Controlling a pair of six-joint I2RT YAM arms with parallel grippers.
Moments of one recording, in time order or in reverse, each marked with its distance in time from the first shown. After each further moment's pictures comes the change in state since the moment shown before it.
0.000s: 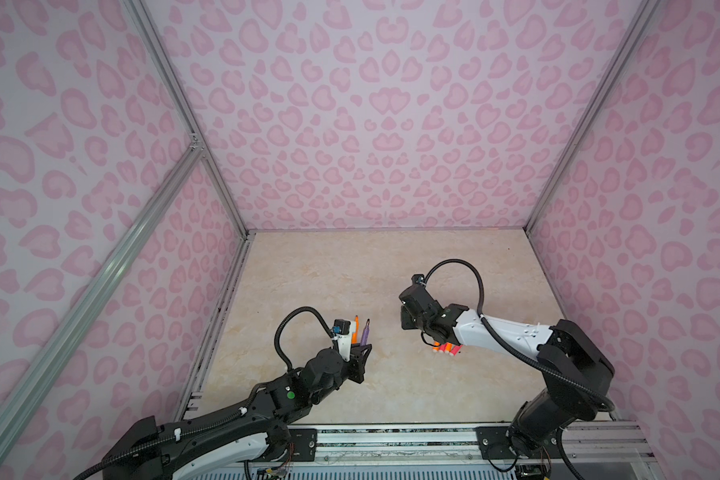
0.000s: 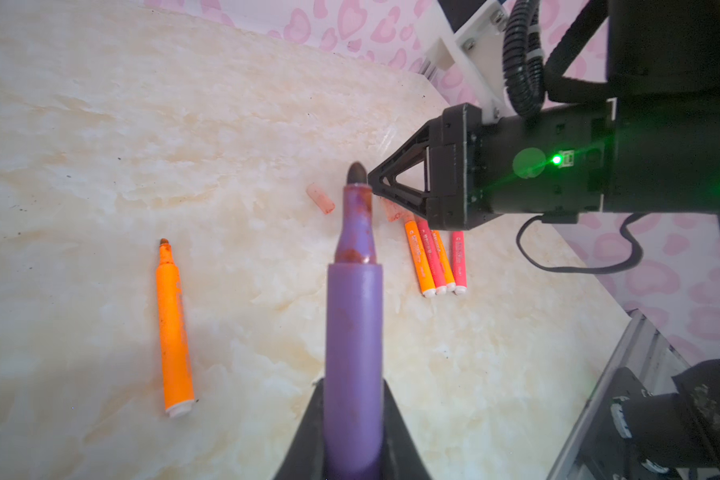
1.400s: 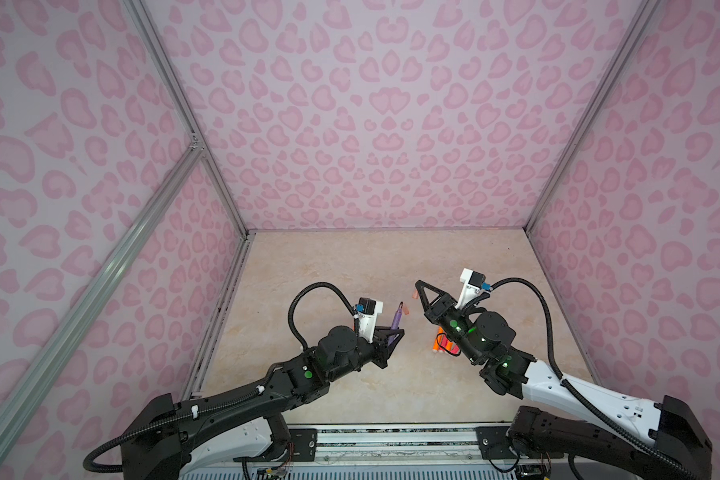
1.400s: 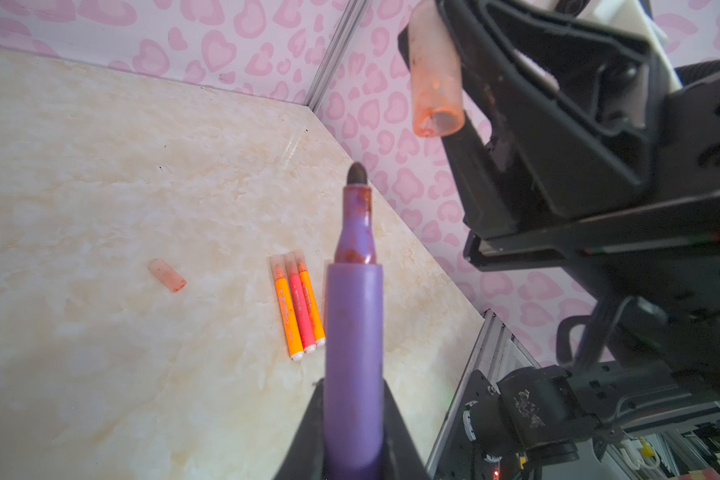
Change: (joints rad) left arm -0.008 0.237 0.250 0.143 0.220 -0.011; right arm 0.101 -0.521 -0.381 0.817 -0.054 0.346
